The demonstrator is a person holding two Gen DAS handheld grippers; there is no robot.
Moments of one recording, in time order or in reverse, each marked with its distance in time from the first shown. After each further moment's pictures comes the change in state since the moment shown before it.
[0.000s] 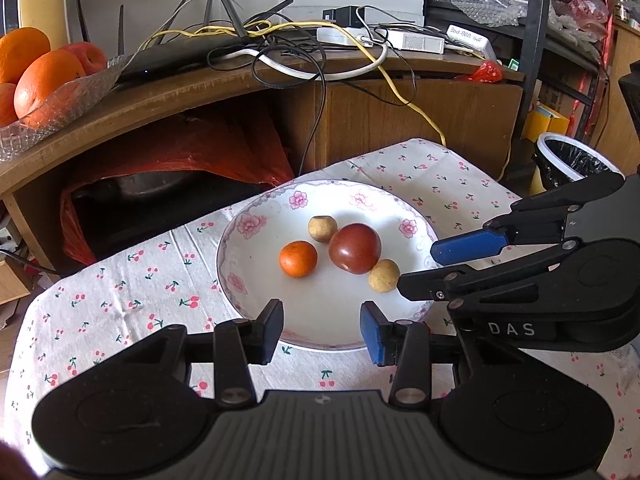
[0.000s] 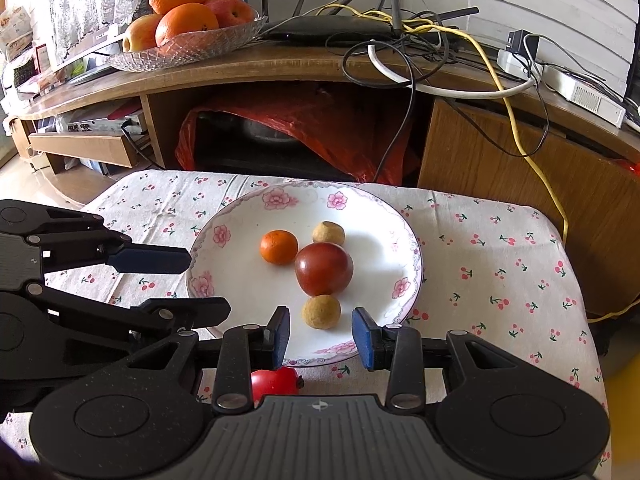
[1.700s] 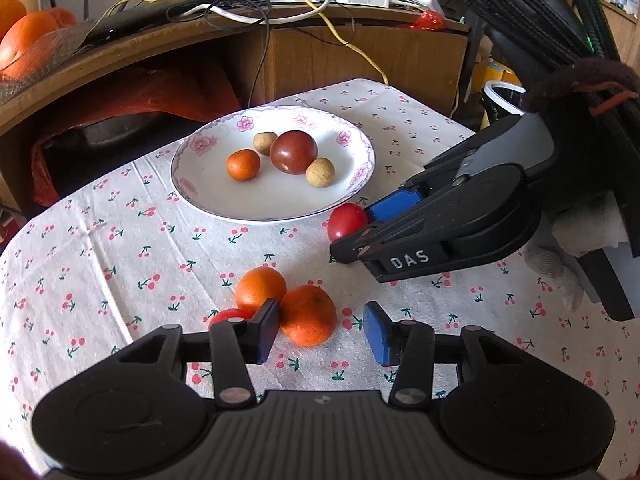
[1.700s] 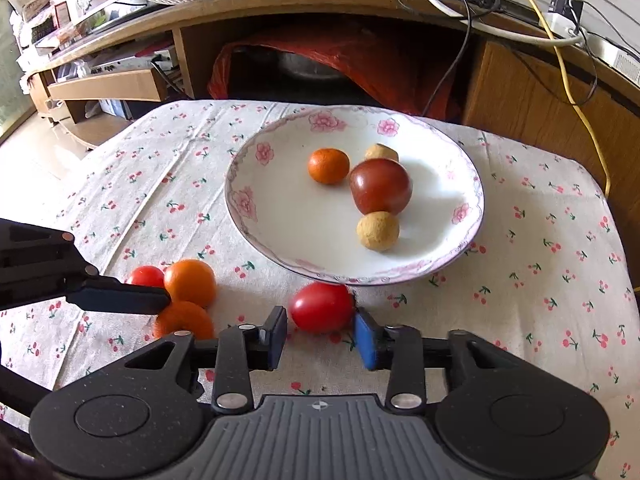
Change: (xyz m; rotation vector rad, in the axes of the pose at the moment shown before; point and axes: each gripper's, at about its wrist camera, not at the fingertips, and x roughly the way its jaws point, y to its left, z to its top) left arm -0.028 -0.018 -0.059 0.041 0.094 -0.111; right arm 0.019 0.024 -0.031 -0.047 0.132 0.056
